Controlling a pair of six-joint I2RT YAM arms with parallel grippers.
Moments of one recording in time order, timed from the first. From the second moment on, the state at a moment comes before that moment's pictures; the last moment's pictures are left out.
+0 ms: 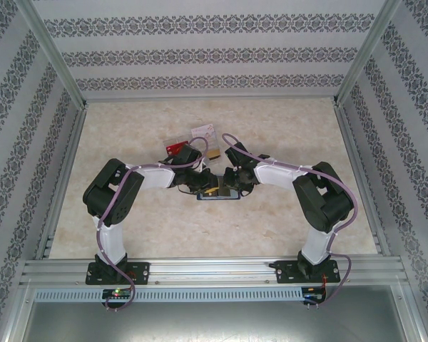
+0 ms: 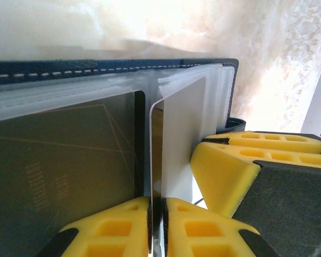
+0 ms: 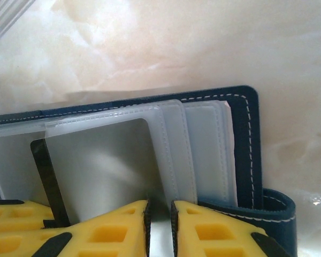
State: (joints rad) left arm -0.53 1.91 1.02 -0.05 0.61 -0.88; right arm 0.59 1.80 1.05 -0.43 -0.14 0.81
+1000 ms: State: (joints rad) left arm -0.51 1.81 0.94 -0.05 0.61 -0.87; right arm 0.59 1.81 1.05 -0.43 -0.14 0.82
